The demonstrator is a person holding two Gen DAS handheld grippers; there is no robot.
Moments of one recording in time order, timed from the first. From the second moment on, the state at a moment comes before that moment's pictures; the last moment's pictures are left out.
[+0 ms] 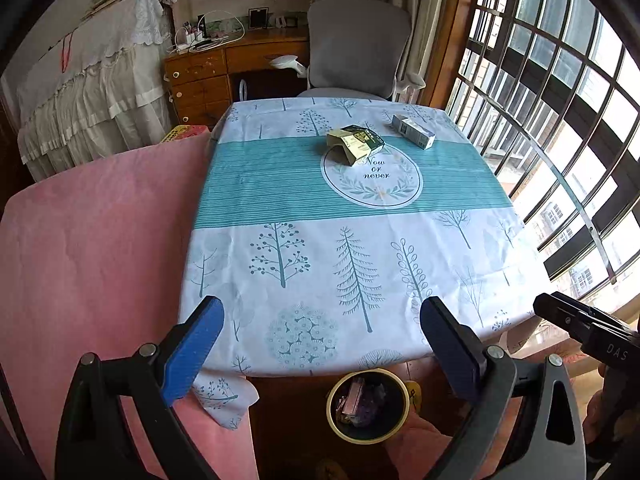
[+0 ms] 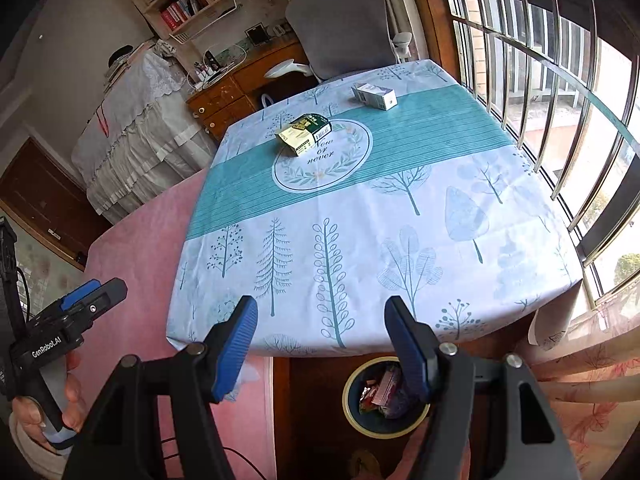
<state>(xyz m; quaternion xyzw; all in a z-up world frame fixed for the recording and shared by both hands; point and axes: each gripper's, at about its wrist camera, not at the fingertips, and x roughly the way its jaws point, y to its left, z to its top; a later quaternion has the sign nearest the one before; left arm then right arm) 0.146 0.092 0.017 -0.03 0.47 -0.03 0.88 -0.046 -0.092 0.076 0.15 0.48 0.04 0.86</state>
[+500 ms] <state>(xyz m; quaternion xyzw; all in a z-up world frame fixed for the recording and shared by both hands) 0.406 0.038 -0.032 -0.03 0.55 -0.04 0.84 0.210 -0.187 0.050 0.09 0.50 0.09 0.85</state>
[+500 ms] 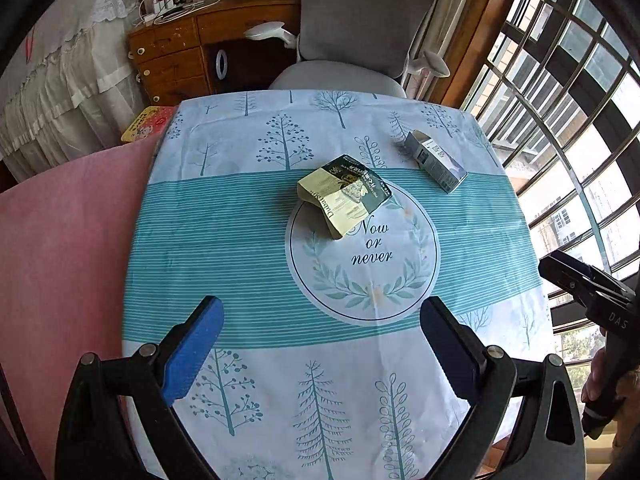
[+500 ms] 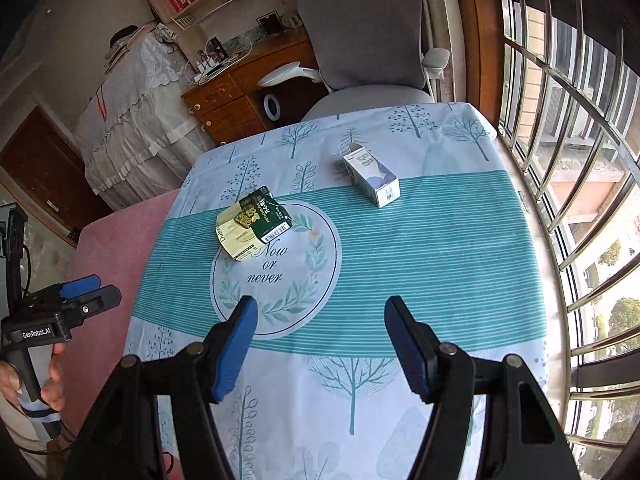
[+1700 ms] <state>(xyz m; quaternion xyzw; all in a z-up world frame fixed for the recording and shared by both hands) 0.587 -0.017 -0.178 0.19 0.64 -0.09 0.74 0.409 -0.187 -0.072 -0.02 0.55 0.16 0.82</state>
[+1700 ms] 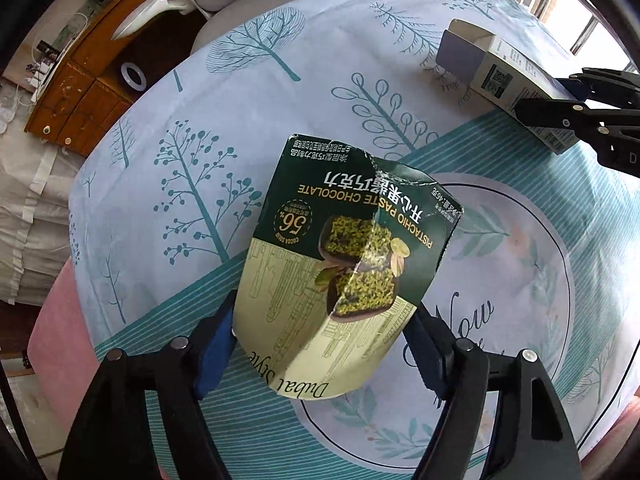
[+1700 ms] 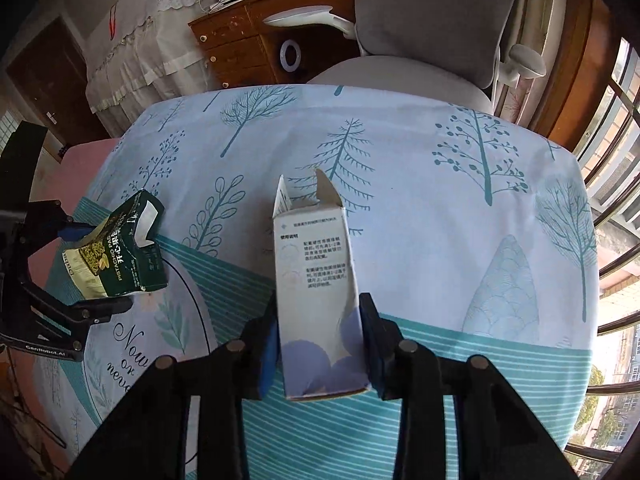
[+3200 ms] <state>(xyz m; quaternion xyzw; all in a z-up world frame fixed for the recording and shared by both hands) 0.107 0.044 -0.076 0.04 0.58 -0.13 0.80 -0.091 -0.082 -0.002 0.16 0.55 0.03 0.82</state>
